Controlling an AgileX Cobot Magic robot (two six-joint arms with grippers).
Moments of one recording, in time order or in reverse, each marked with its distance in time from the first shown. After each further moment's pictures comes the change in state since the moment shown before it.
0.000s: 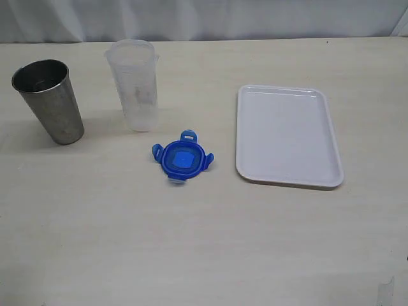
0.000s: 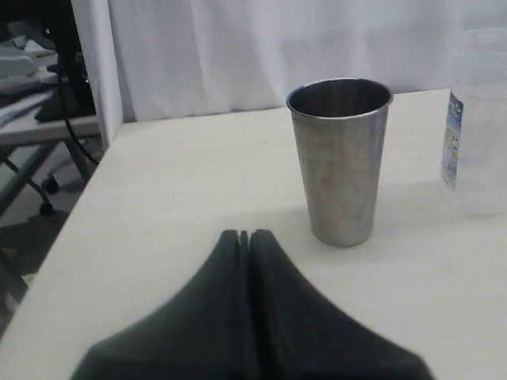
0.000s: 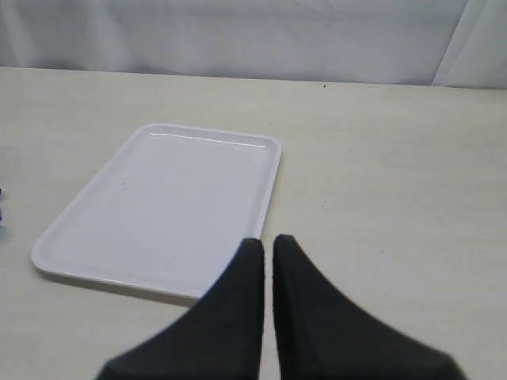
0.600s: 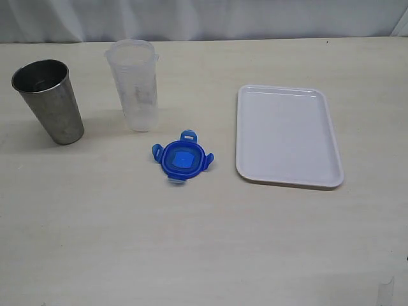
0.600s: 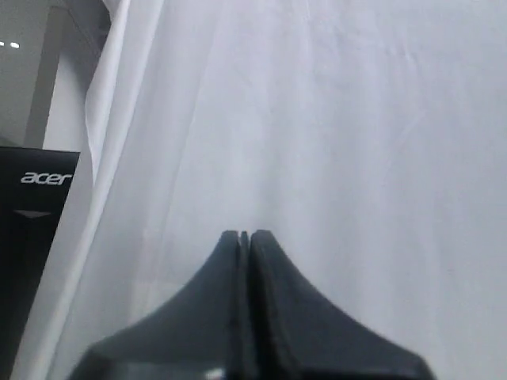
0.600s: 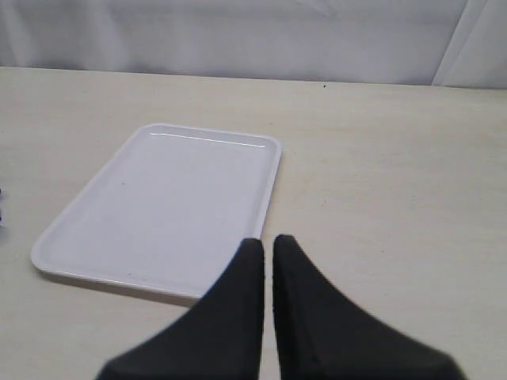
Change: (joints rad) left arm 0.000 0.000 0.000 -0.020 -0.748 -0.231; right arm 0.000 0.000 0.000 0.000 0.000 0.000
